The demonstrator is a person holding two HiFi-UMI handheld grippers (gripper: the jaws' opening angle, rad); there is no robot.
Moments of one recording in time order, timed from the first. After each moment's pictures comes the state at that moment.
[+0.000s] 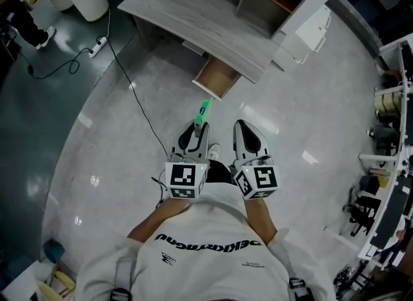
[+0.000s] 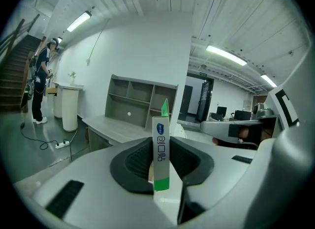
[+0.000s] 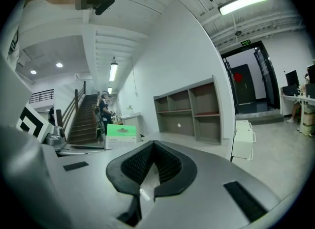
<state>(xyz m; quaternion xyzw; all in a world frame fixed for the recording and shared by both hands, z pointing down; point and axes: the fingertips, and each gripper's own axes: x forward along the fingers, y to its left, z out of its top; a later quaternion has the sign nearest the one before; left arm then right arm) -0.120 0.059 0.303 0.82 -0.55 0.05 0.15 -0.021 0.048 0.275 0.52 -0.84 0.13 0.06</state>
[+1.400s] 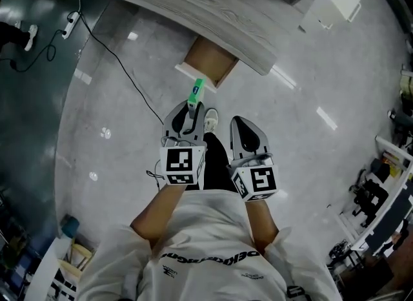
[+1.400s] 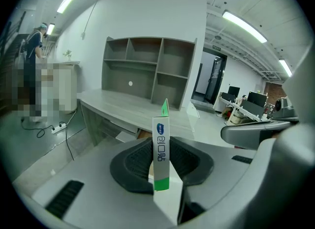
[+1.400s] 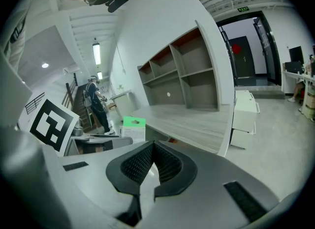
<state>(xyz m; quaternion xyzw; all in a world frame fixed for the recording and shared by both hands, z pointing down) -0.044 -0.129 0.514 0.78 -0.56 0.17 0.23 0.057 -0.104 0.485 0.49 -0.82 0.25 0.14</state>
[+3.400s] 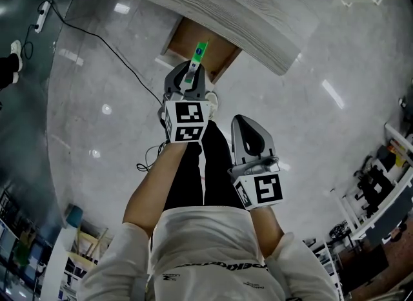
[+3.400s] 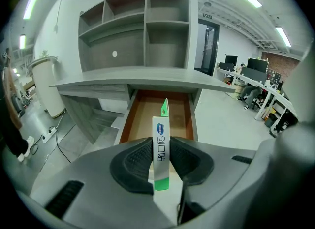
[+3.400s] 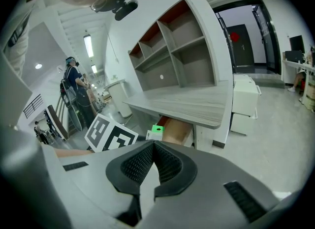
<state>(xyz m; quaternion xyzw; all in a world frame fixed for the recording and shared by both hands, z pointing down) -0.013 -0.222 0.752 0.78 -0.51 0.30 0.22 0.076 -0.137 0.624 0.48 -0.81 0.29 0.17</state>
